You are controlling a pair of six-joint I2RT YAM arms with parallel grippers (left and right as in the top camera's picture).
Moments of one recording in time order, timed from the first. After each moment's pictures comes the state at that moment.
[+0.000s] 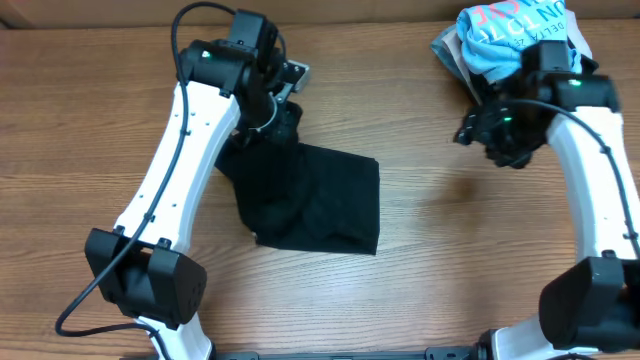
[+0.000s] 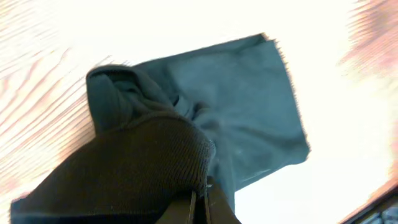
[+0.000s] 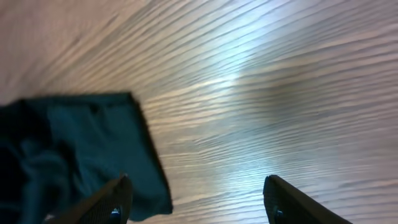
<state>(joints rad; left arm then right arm) -0.32 1.90 1.93 -1.33 0.26 0.11 -0.08 1.71 1.59 -1.25 -0.25 0.30</state>
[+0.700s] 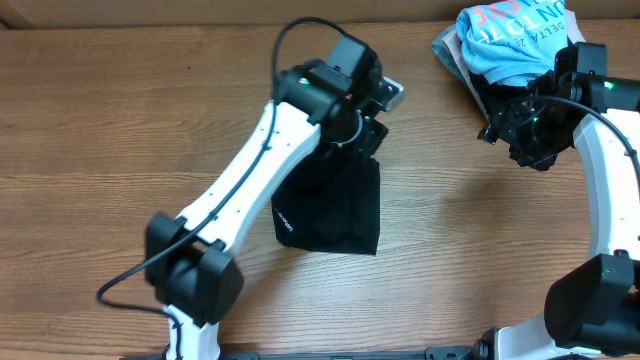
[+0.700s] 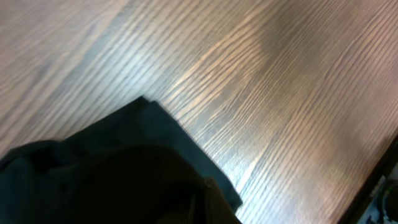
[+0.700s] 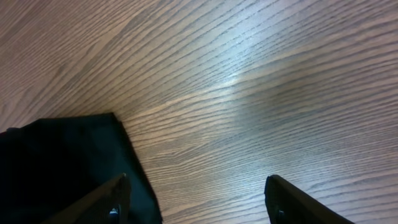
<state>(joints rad) -0.60 2.01 1.93 -1.08 0.34 0.05 -0.18 1.71 1.59 -1.24 -0.25 0.28</state>
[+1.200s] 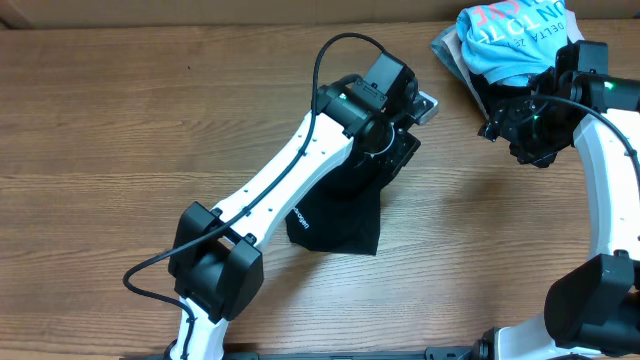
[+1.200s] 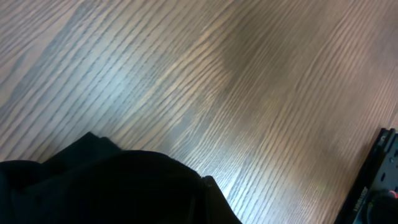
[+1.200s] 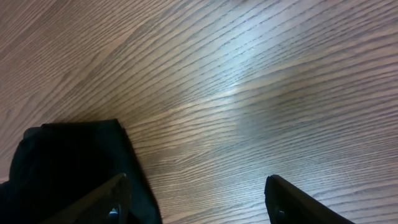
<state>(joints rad) -0.69 2.07 1.93 -0.97 0.38 0.01 -0.18 1.71 1.59 -1.21 -0.25 0.28</state>
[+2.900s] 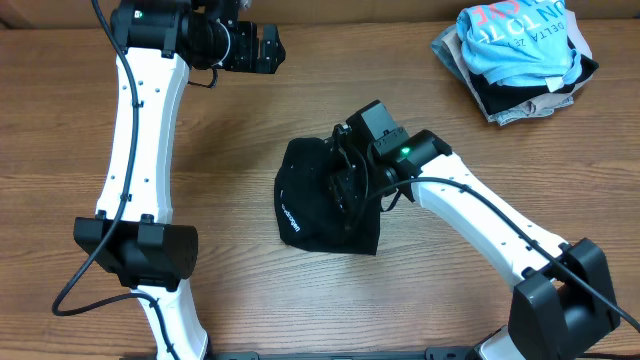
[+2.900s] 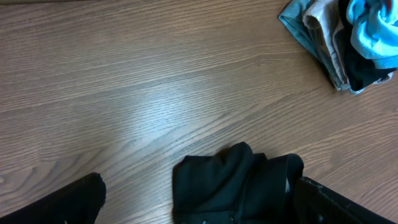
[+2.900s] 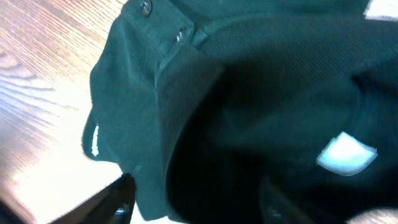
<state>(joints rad) -0.12 2.07 2.34 -1.27 0.36 -0.05 0.56 1.71 1.30 -0.81 -0.25 0.07</state>
